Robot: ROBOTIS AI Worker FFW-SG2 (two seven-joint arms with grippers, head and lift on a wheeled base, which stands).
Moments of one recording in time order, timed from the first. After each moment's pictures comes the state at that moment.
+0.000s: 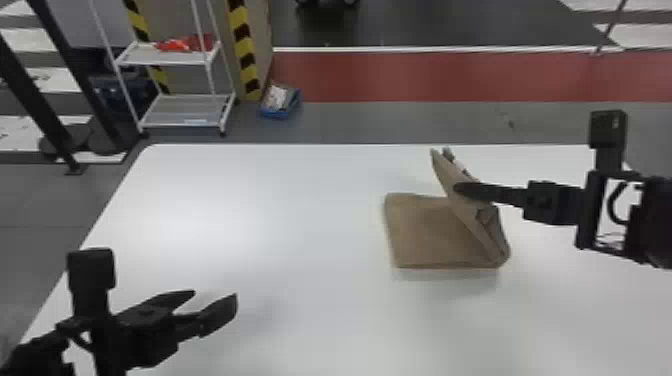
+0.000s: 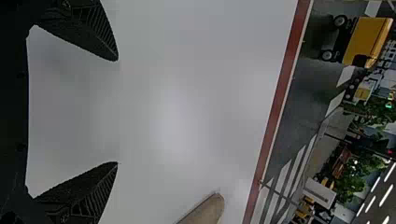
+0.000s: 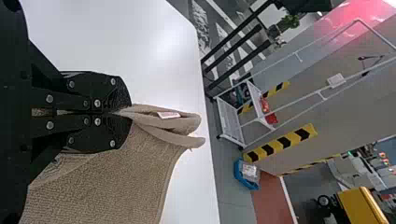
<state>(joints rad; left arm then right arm) 0.39 0.10 0.31 -2.20 0.19 0.98 -0.56 -0.25 -0.12 -0.21 -1.81 -0.06 1.22 0.86</state>
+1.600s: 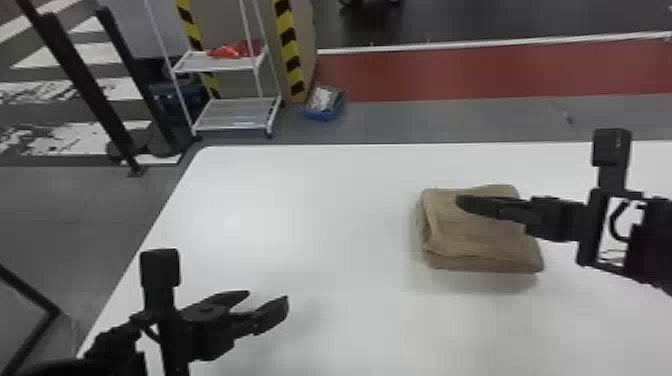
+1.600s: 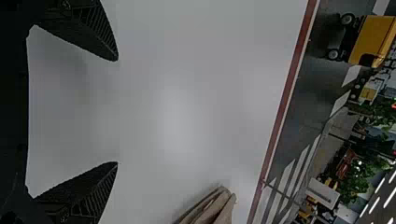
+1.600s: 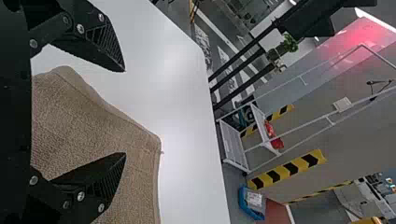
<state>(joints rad) 0.39 0.09 0.30 -2.17 0.19 0.96 -0.57 -0.23 -0.05 -0.13 -1.67 -0.15 1.03 0.79</state>
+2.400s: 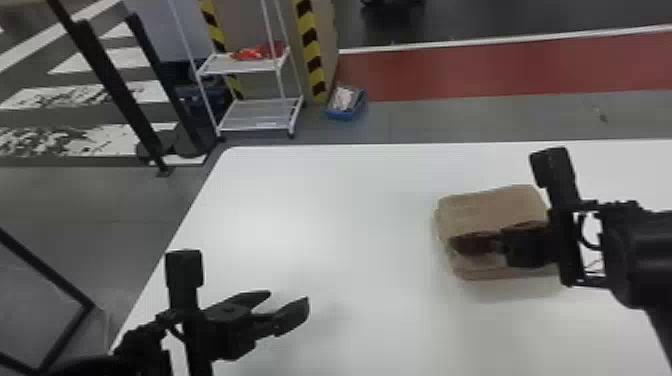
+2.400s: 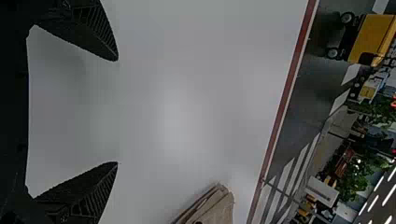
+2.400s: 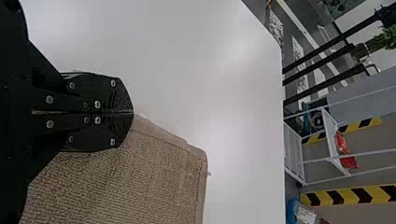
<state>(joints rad) 0.40 0.10 0.31 -2.17 0.19 0.95 -0.58 -0.25 -0.04 0.12 -1.66 0.11 1.12 0.83</state>
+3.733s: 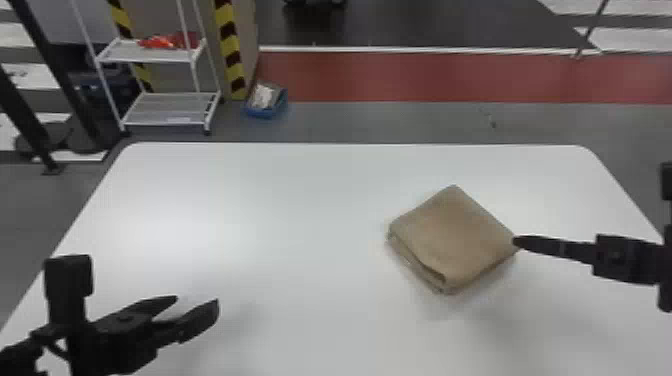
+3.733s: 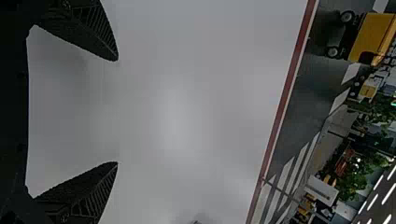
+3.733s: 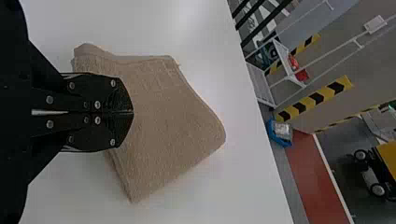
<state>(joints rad) 0.38 0.10 0.31 -2.14 0.19 0.95 -0.59 -0.07 -0.24 -0.38 -1.99 0.02 1.41 0.97</state>
